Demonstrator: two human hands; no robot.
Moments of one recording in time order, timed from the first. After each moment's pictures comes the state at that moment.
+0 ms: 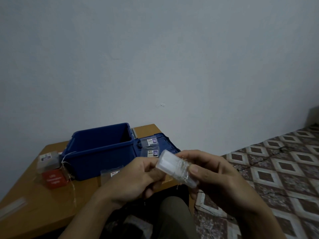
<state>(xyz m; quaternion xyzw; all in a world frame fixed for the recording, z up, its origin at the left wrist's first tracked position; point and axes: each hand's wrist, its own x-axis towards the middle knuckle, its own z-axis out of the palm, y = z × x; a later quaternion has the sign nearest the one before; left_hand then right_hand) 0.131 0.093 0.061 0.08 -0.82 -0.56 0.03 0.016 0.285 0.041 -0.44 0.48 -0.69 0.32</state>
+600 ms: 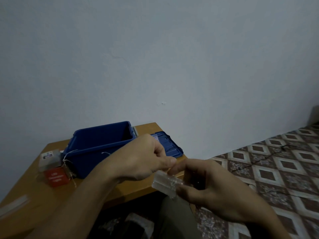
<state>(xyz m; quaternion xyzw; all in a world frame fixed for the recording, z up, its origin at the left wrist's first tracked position) 0.120 0.107 0.112 0.10 -0.94 -0.32 0.05 0.031 0.287 0.055 -0.51 0.73 -0.43 0.15</state>
